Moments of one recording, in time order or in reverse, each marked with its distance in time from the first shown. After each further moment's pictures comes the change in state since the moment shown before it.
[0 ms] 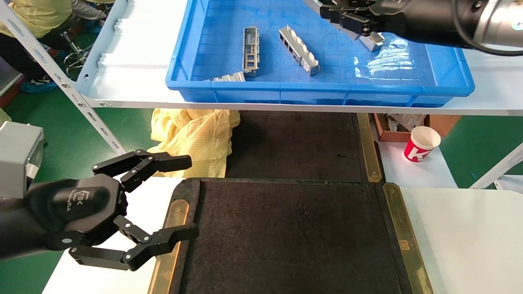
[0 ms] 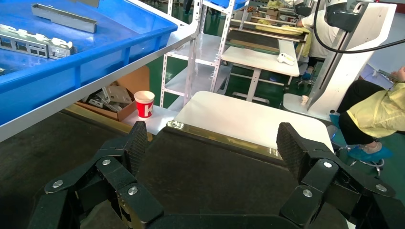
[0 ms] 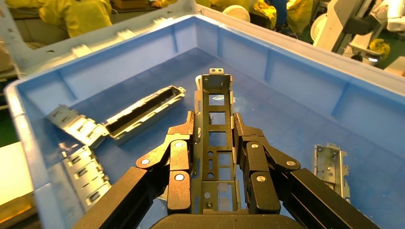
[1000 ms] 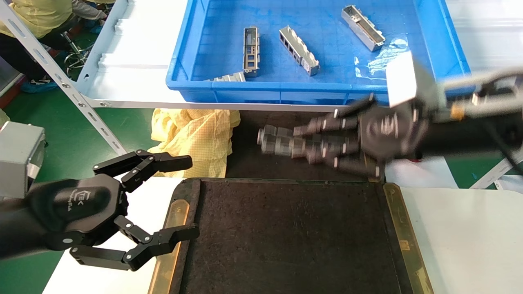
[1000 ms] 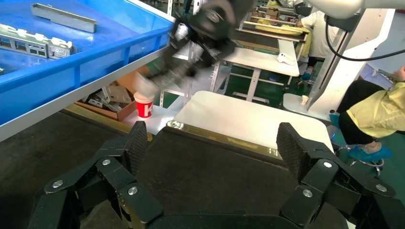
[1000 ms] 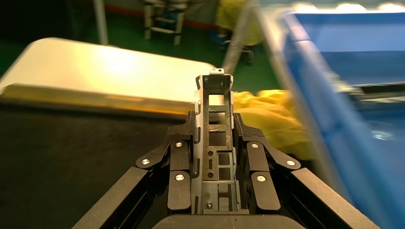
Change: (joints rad) left arm 0.000 0.000 0.000 0.000 0.000 0.000 0.000; right arm -0.225 0.233 -0.224 0.588 0.178 -0.369 -0.044
